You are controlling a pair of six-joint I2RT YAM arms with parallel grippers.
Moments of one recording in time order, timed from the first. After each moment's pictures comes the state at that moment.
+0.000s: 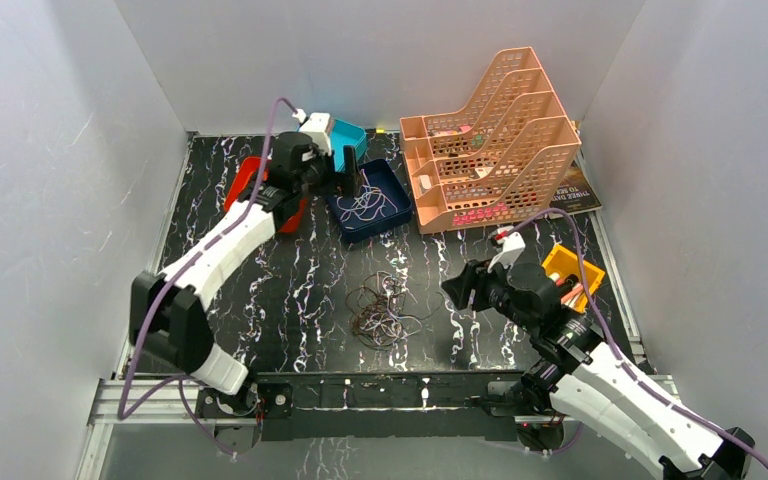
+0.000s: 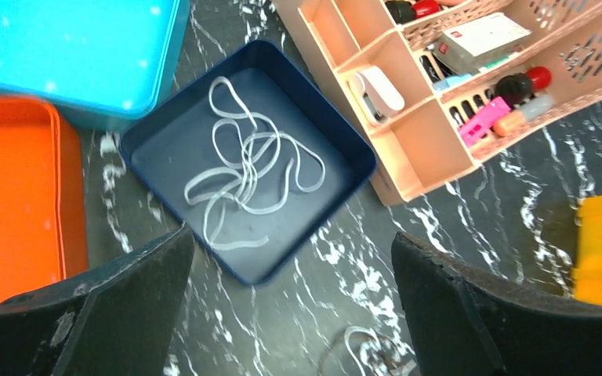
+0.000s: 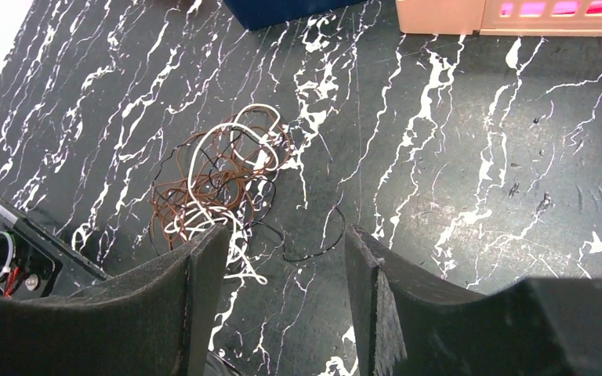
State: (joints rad) left arm -0.43 1.57 1.32 -0.23 0.07 -0.22; right arm 0.75 0.55 0.48 -0.33 0.07 0.46
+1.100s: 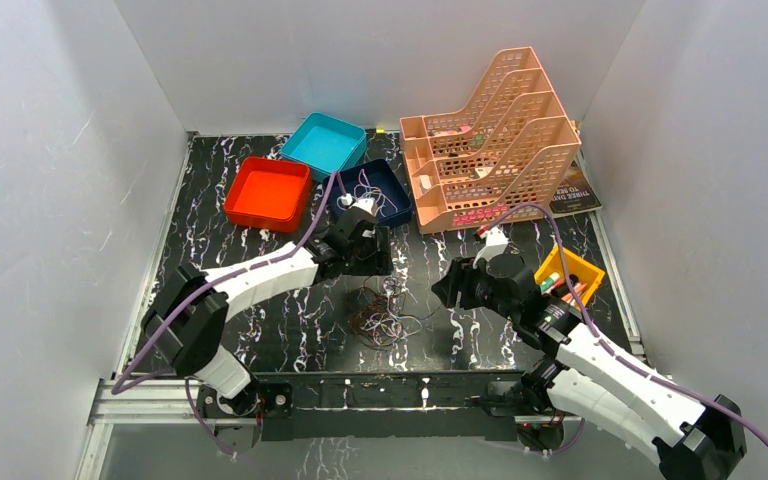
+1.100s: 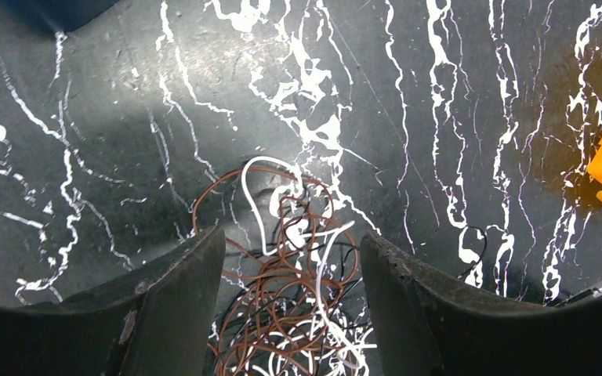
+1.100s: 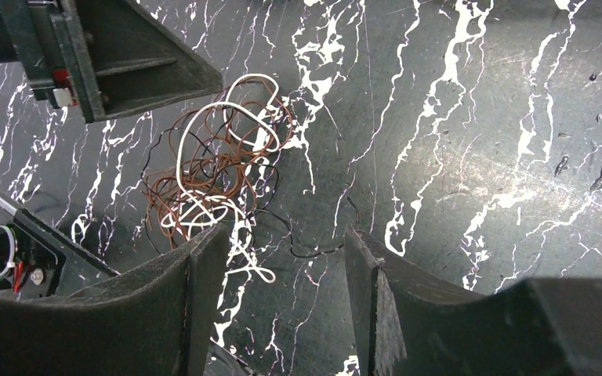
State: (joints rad) left arm -0.78 1.54 0.98 -0.30 -0.10 -0.65; right arm 0.75 0.73 0.49 -0.27 0.04 0.53
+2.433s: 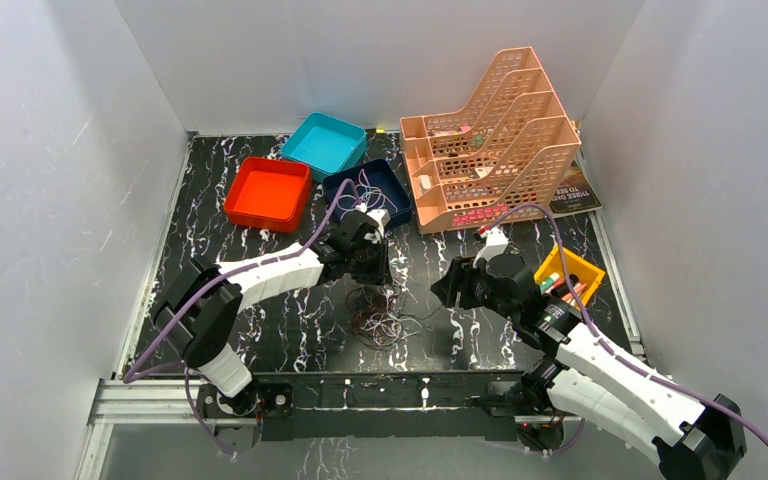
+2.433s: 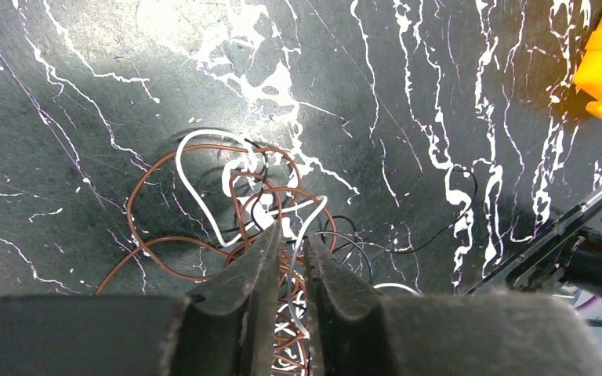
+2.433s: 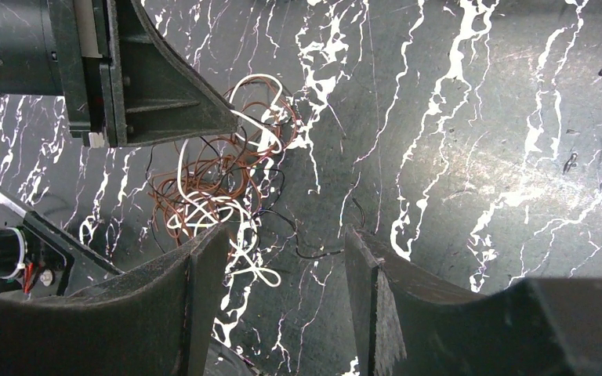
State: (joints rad) left arm -0.77 1.61 0.97 -0.23 0.14 -0.57; right arm 0.75 0.73 0.49 -0.27 0.04 0.55
